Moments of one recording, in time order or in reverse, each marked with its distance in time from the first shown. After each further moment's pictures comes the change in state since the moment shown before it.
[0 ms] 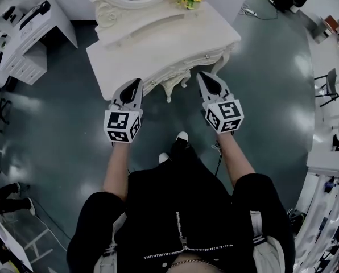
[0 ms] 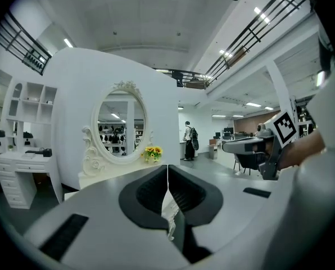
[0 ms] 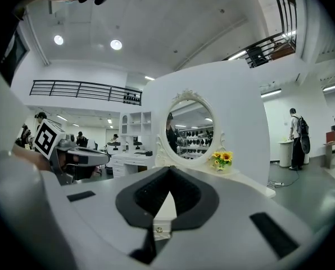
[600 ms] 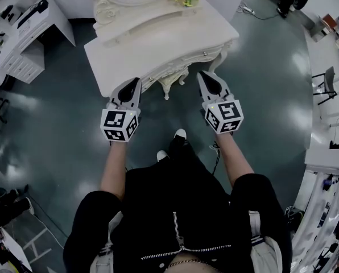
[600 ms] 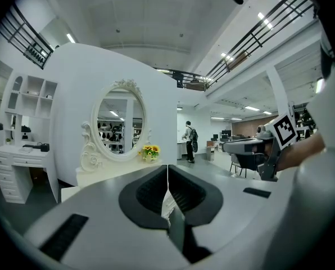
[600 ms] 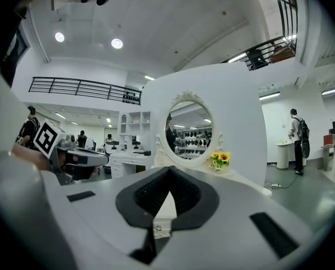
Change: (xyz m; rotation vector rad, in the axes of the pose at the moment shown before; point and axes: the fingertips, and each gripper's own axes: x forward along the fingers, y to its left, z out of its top) left arm -0.011 -0.004 -0.007 -0.023 0.004 -0.026; right arm -0.014 0.007 -0.001 -0.012 -0.002 -0.022
